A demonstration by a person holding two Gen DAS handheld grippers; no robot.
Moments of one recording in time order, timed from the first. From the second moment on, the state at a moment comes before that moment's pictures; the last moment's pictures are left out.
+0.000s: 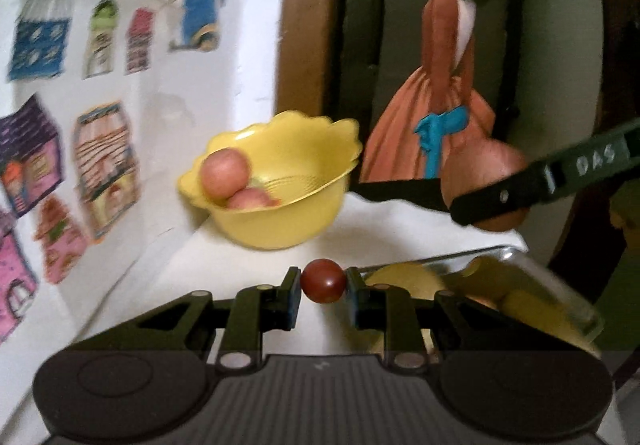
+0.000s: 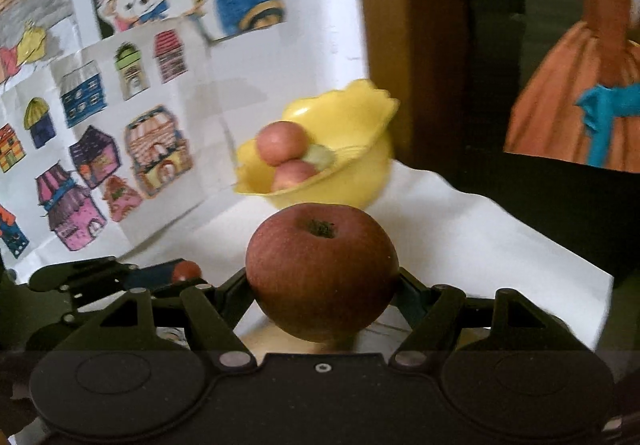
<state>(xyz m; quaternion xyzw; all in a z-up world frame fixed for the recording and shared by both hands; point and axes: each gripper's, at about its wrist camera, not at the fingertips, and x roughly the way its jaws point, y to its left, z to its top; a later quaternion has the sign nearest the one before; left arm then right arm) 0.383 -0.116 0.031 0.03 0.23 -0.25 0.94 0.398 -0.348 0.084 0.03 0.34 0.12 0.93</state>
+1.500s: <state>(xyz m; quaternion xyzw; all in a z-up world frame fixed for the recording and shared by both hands) 0.375 -0.281 -0.007 0.09 0.25 -0.28 0.92 0.347 -0.469 -0.010 0.06 0.35 0.03 0.94</state>
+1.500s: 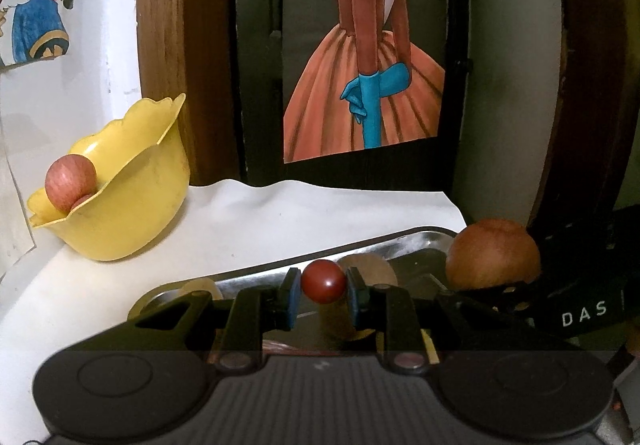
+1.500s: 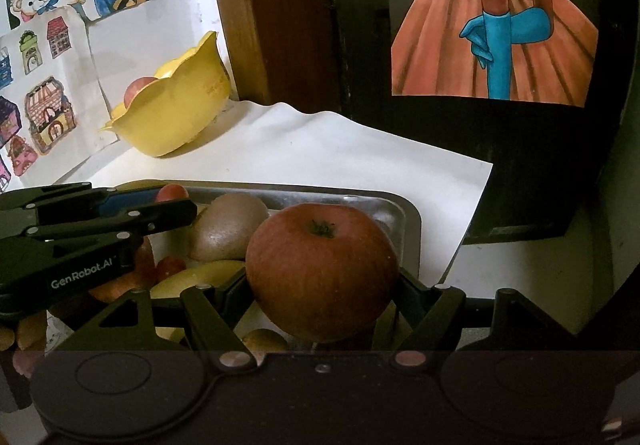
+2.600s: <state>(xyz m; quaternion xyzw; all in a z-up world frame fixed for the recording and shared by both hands) 0.382 -0.275 -0.005 0.05 0.25 -0.25 0.93 0.333 -0.475 -0.021 0.08 0.26 0.07 0.96</state>
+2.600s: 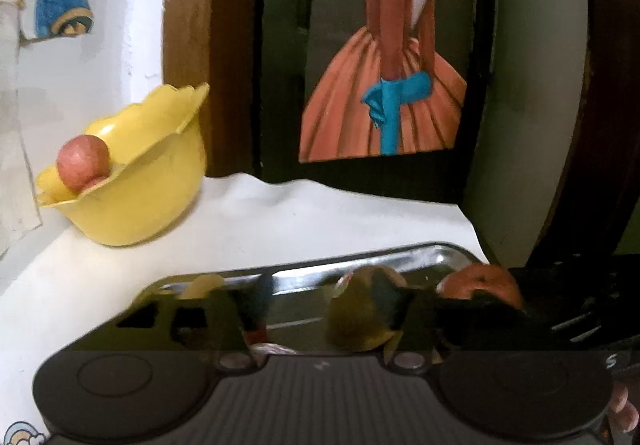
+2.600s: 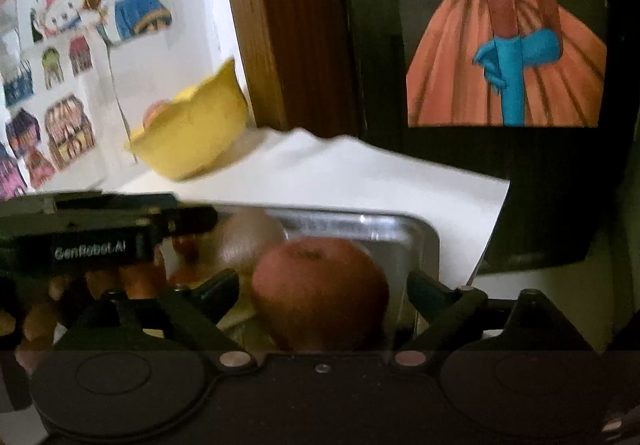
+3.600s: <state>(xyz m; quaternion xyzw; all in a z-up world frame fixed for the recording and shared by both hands) 0.371 -0.199 0.027 -0.03 0.21 -0.18 0.96 0.327 -0.473 -0.016 0.09 0.13 -0.01 0.99</state>
